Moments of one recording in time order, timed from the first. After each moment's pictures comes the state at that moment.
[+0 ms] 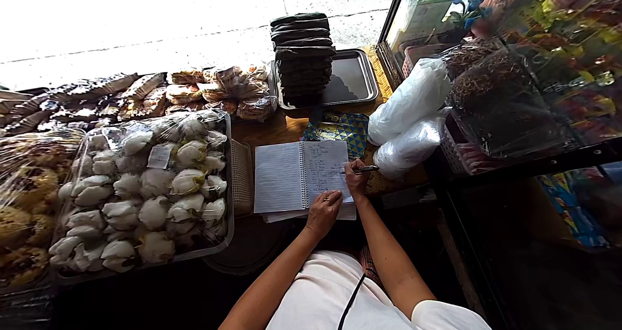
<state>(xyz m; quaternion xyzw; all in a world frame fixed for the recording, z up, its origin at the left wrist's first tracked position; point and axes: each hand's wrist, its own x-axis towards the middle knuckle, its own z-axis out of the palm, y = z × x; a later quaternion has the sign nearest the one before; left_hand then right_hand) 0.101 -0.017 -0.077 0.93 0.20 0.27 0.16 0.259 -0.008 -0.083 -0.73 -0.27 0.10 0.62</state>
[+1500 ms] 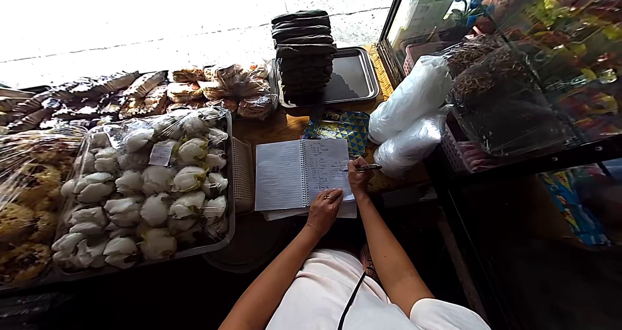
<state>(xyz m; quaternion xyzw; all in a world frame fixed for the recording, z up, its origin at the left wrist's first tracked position) 0.102 -0.017 -0.076 0.92 0.20 0.27 0.17 0.263 -0.008 -0.087 -0.73 -0.26 0.07 0.63</state>
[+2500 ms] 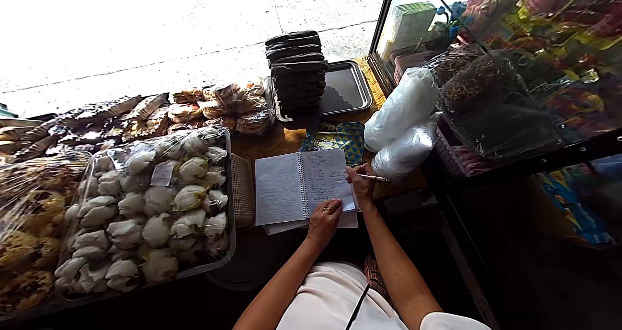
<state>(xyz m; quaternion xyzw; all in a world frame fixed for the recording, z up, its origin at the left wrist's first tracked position) 0.100 -0.017 -0.076 0.93 0.20 0.26 0.18 0.264 -0.017 -0.045 -0.65 -0.17 0.20 0.72</state>
